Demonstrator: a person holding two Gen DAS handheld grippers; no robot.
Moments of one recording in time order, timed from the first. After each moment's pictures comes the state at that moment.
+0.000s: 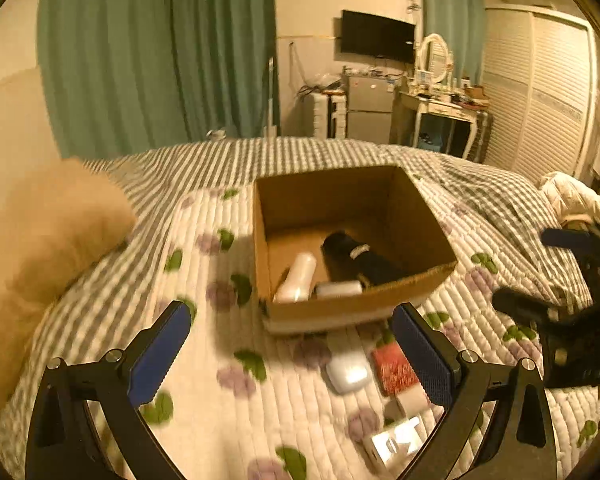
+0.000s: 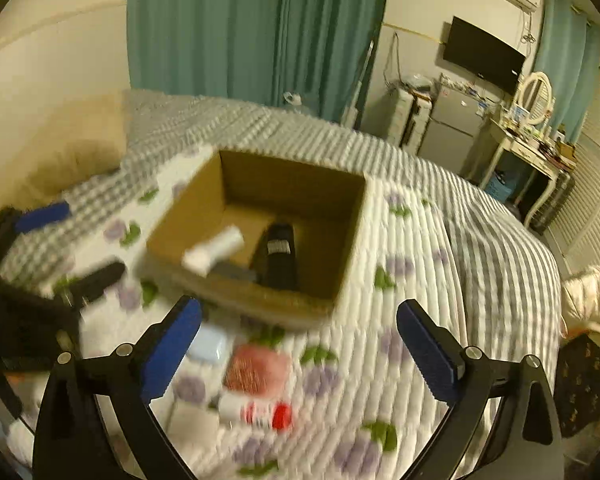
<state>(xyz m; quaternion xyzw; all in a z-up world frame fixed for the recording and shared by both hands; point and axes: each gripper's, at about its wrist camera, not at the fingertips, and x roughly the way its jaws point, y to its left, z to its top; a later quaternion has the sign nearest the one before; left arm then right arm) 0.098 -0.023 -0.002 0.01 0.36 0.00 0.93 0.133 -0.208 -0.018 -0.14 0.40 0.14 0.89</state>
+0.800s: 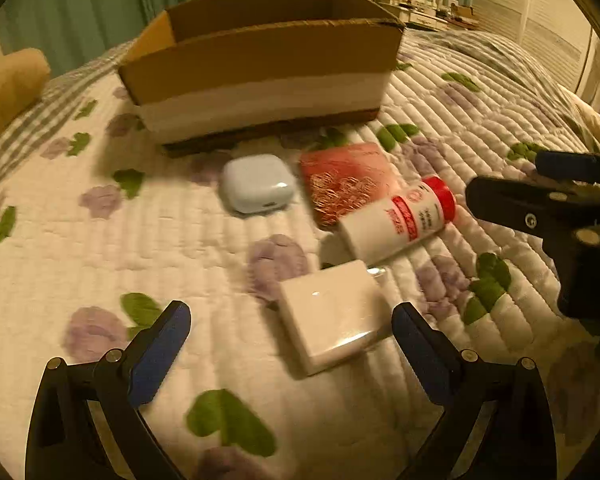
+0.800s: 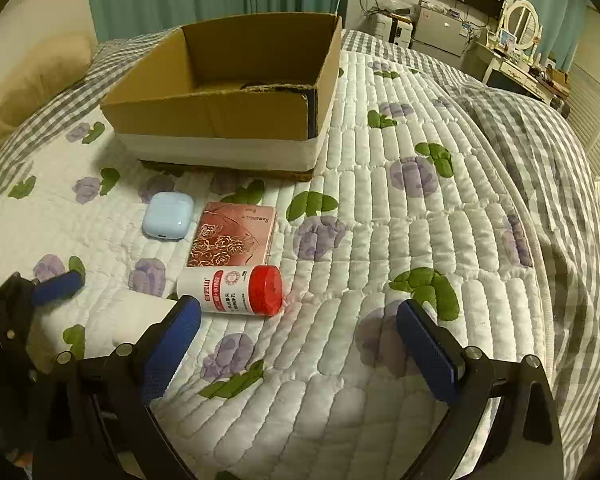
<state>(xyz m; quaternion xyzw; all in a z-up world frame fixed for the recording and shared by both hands) 0.053 -0.102 -0.155 0.03 0.49 -0.05 0.87 0.105 -0.247 -0.127 -0.09 0.49 0.11 0.86</state>
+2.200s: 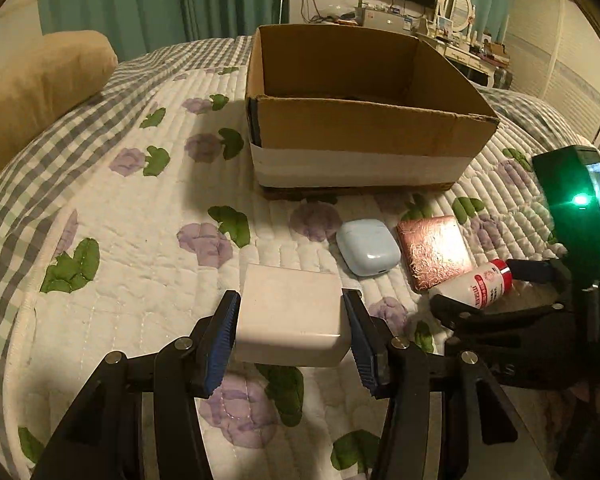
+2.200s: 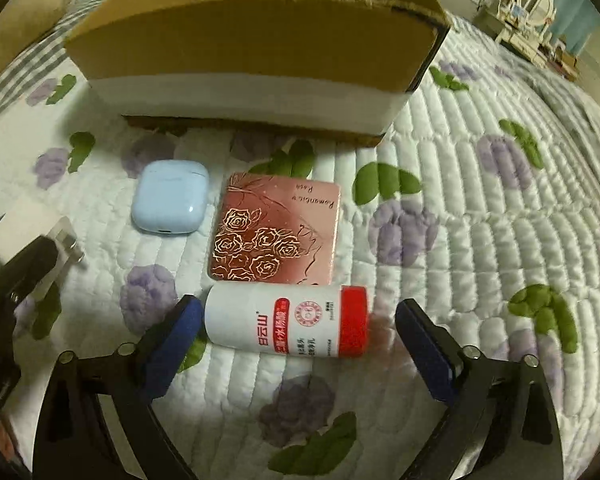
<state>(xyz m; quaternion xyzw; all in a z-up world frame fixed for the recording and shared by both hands) 0.078 -0.023 -0.116 -0.01 0.46 0.00 0.89 0.150 -0.179 -0.186 -0.11 0.57 0.08 0.81</state>
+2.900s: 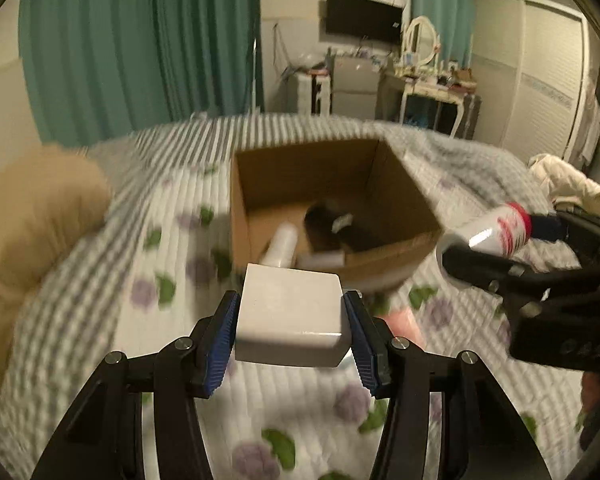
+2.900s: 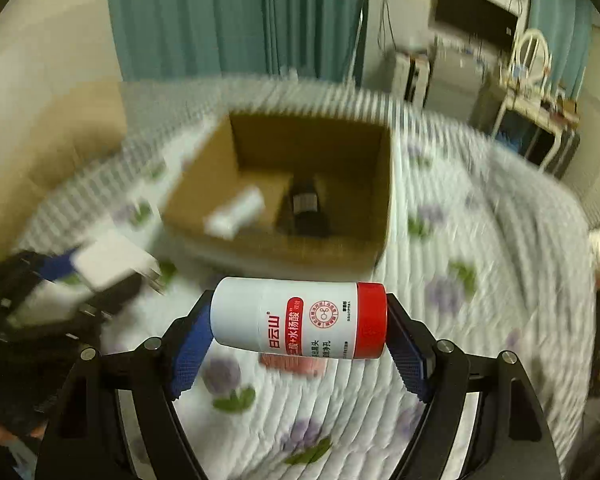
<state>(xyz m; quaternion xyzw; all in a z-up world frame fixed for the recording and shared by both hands) 0.106 -0.032 -0.004 0.02 0.37 -0.04 0.93 0.145 -0.186 -0.018 -0.07 0.41 0.15 0.90</state>
